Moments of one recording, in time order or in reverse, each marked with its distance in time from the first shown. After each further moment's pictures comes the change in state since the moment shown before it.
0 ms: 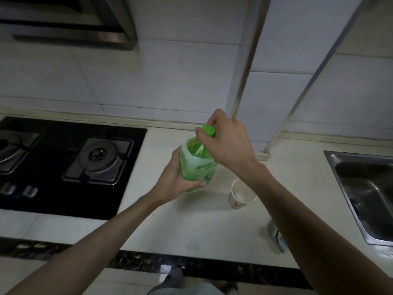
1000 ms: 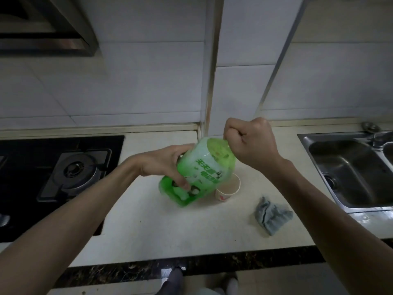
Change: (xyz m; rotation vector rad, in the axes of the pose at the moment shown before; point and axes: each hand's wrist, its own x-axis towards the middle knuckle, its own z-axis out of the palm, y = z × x) left_hand 0.048 0.081 -0.020 0.160 -0.783 -0.108; right_hand -0.032 0.047 -0.070 -0.057 0.209 -0.225
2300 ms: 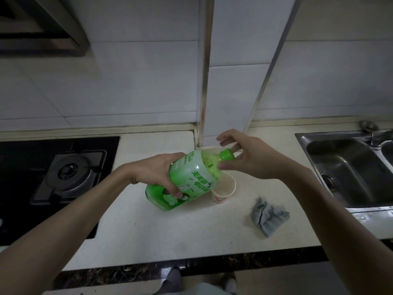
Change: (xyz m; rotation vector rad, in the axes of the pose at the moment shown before) left_hand 0.008 -0.021 0.002 0.184 0.061 -0.127; right_hand -0.018 0.039 -0.018 0.209 -0.684 0.335
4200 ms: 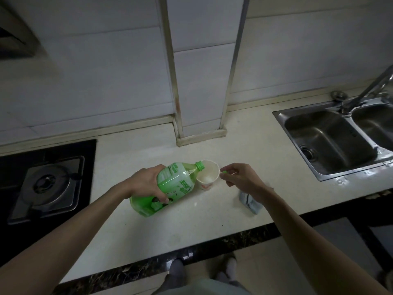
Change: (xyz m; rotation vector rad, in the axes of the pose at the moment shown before) left_hand 0.036 -0.046 0.047 0.276 0.052 -0.231; right_hand -0.043 0.111 0.098 0.438 0.237 0.549
